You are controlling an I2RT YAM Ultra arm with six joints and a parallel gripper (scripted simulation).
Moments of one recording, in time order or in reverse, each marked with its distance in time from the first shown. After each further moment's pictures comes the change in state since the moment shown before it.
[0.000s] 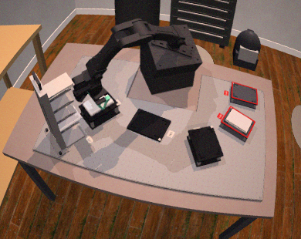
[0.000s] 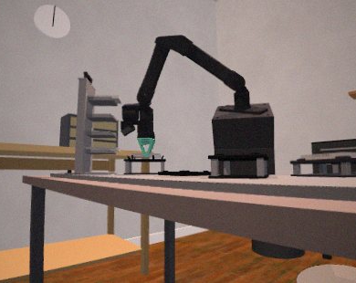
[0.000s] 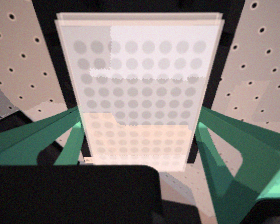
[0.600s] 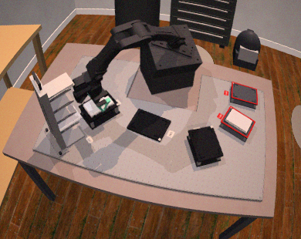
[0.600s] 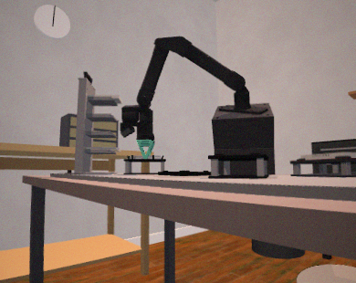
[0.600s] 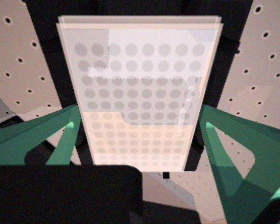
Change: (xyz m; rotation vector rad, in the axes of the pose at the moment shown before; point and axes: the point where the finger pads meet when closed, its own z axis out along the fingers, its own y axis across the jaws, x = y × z) arm -0.002 0.000 0.008 0.001 -0.005 -0.002
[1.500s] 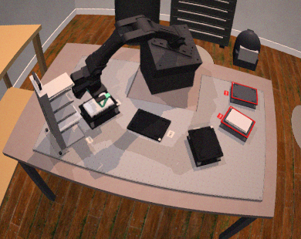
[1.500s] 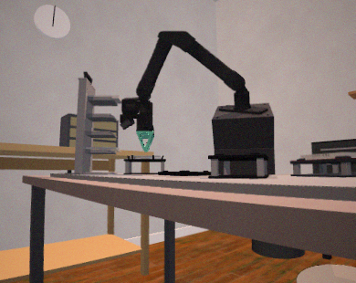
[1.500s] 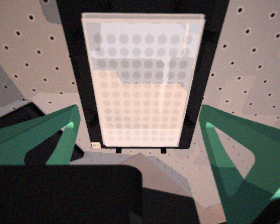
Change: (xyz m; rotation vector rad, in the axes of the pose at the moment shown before) arm -0.002 0.002 -0.033 0.003 -0.005 -0.008
